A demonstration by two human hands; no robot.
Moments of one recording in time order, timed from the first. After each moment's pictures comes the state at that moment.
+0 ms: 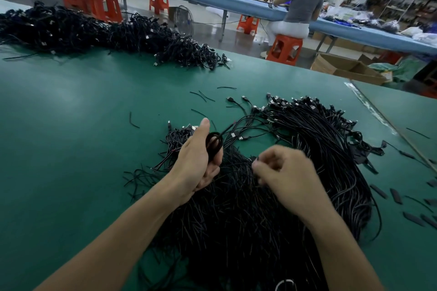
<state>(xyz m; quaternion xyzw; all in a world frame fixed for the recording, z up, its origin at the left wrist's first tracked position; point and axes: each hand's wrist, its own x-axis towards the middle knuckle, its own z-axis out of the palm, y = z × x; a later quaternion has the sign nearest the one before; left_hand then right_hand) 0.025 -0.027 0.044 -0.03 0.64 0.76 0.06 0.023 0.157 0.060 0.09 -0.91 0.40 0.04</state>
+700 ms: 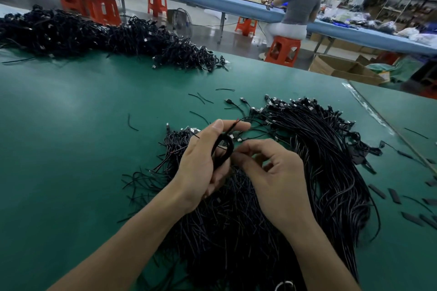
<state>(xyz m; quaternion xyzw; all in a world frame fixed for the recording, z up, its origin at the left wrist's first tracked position) 0.037 -0.017 0.057 0.11 0.61 0.79 -0.02 0.045 0.122 0.071 0.19 -0.82 0.52 0.16</state>
